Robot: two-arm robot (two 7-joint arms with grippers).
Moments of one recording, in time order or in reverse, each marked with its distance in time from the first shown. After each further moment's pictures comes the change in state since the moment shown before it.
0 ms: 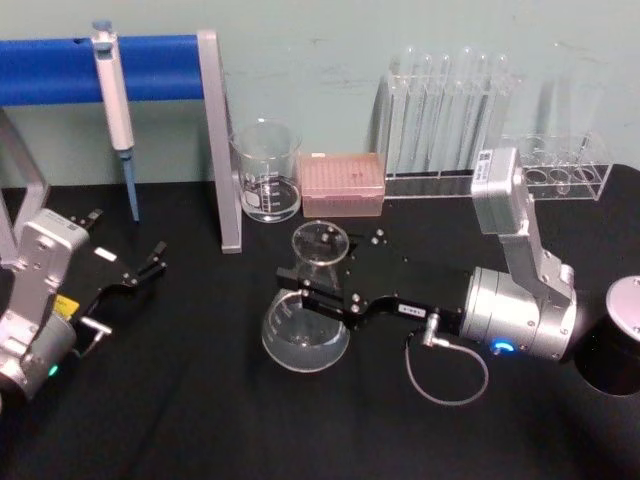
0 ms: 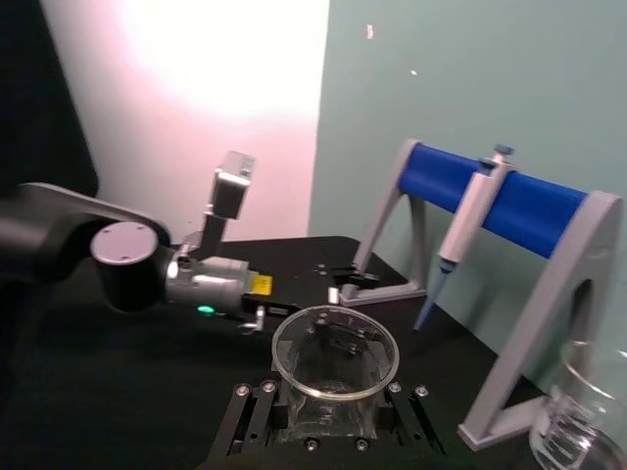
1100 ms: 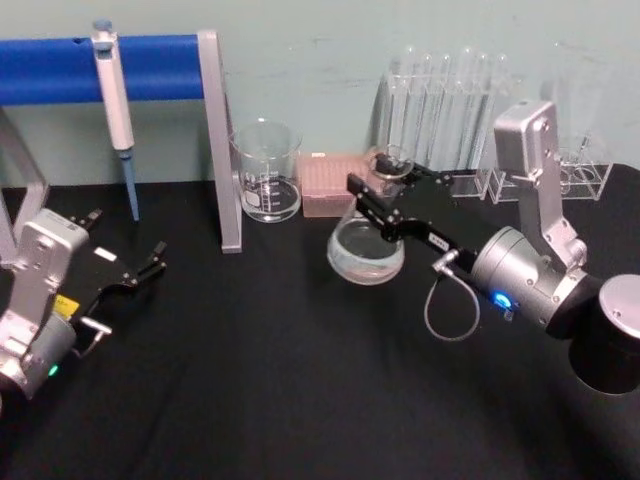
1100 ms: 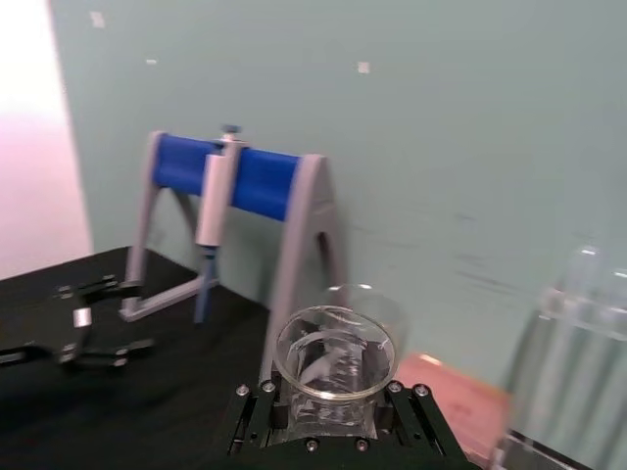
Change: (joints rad) left arm 0.000 0.000 0.000 0.000 0.000 0.000 0.000; right arm -0.046 -0.122 0.130 0.046 -0.089 0.068 -0.389
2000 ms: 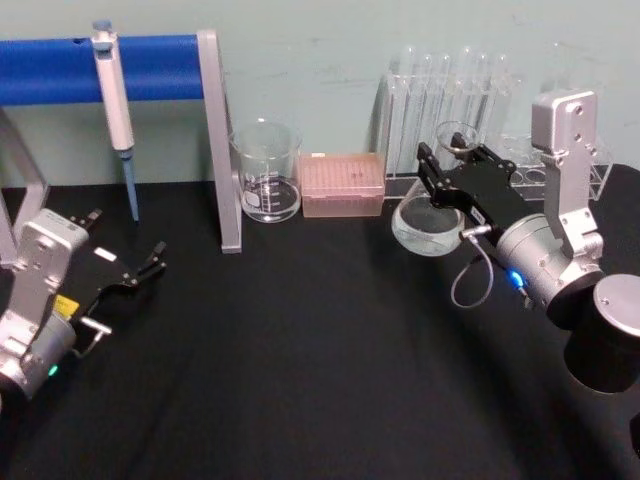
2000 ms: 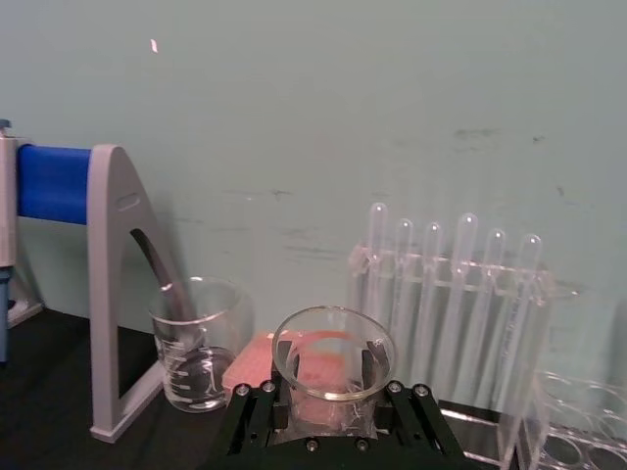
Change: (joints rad) left arm 0.000 0.000 0.000 0.000 0.000 0.000 0.000; right arm -0.032 -0.130 0.131 0.041 -0.119 0.053 -0.254
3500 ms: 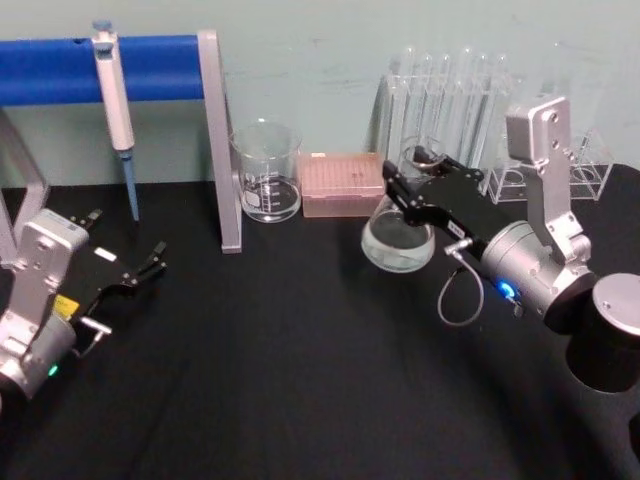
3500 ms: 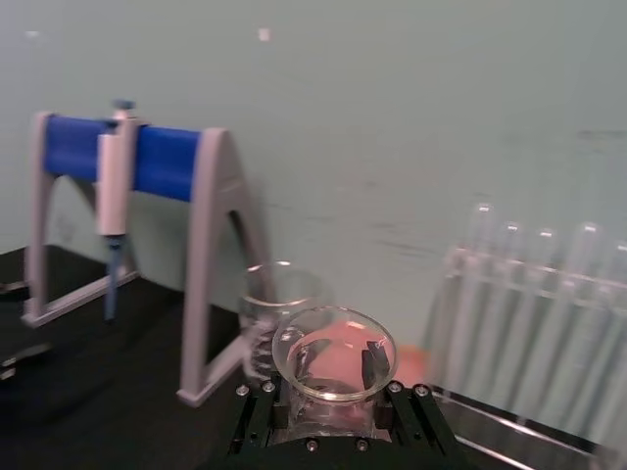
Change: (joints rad) left arm 0.000 0.000 0.000 0.000 0.000 0.000 0.000; right arm -0.009 -0.025 0.027 -0.006 -0.048 0.028 0.195
